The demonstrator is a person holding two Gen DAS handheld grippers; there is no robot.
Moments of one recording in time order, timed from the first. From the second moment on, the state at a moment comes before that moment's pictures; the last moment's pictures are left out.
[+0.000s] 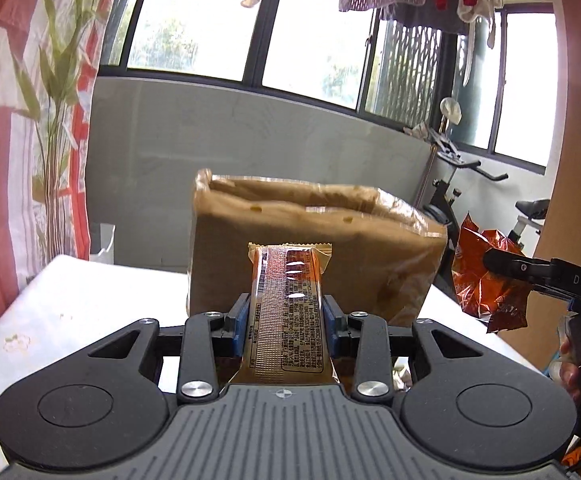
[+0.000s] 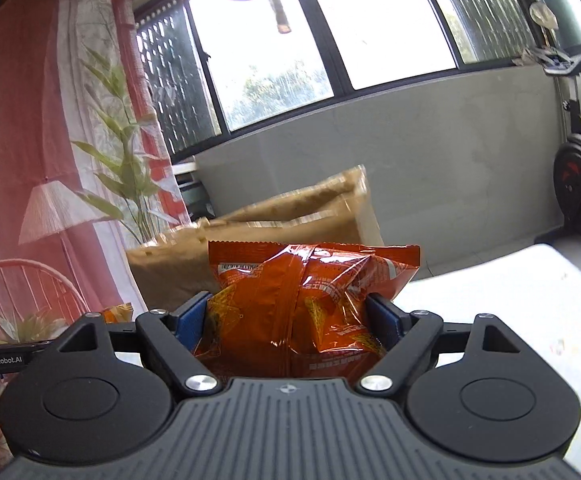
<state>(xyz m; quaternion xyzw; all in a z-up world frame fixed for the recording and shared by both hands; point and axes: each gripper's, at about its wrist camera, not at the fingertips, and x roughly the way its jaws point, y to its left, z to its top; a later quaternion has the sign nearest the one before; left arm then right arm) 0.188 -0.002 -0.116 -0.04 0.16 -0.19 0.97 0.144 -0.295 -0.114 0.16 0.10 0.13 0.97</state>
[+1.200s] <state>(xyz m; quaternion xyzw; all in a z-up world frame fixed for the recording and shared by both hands) 0.303 -0.011 -0.055 0.02 0.17 -0.14 0.97 0.276 -0.265 -0.055 0.09 0.08 0.15 0.98</state>
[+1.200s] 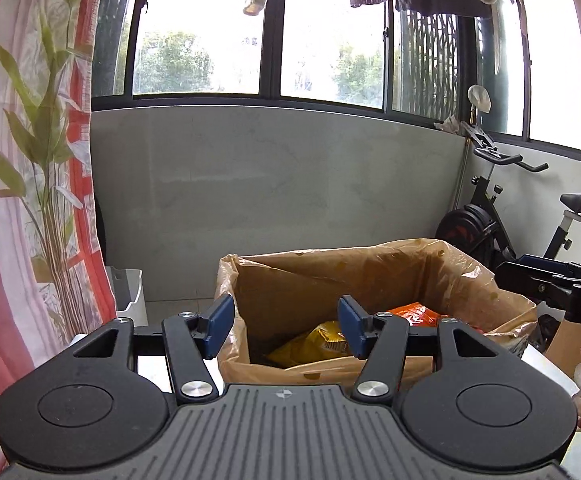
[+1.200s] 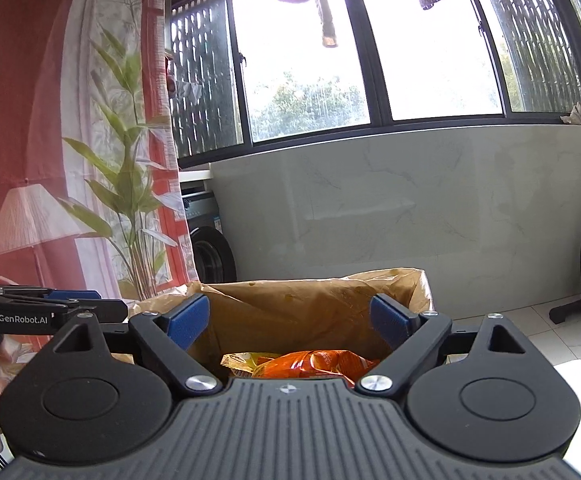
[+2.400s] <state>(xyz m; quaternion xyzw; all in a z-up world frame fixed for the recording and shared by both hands) 0.271 0.064 -0.154 -0.07 0.28 -0.08 0.95 0.237 -0.300 -0.231 0.12 0.35 0.08 0.92</state>
